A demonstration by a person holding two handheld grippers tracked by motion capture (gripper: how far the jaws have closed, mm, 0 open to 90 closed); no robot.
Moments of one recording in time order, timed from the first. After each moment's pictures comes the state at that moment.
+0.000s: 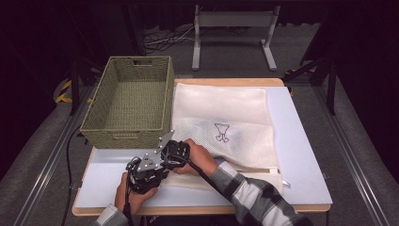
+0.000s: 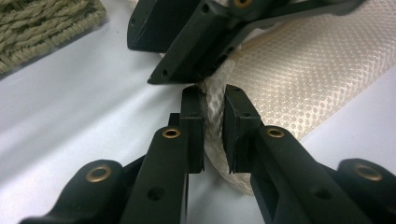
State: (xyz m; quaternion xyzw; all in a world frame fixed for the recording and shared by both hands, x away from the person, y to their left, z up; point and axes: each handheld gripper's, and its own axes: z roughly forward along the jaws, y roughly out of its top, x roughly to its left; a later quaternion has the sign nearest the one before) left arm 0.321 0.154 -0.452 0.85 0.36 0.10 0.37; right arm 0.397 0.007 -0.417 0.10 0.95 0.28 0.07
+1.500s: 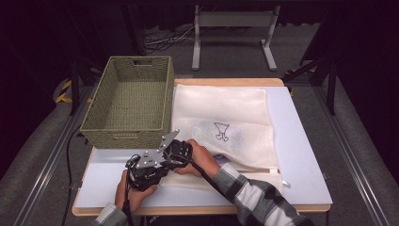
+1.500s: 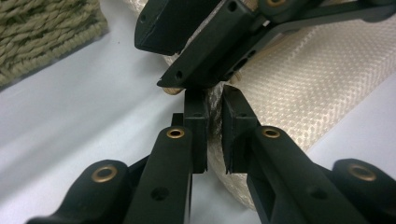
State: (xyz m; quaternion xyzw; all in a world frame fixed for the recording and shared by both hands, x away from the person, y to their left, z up) left arm 0.327 0.155 -0.451 0.84 0.36 0.09 0.38; right arm 0.394 0.000 -0.414 0.11 0.94 0.31 0.06
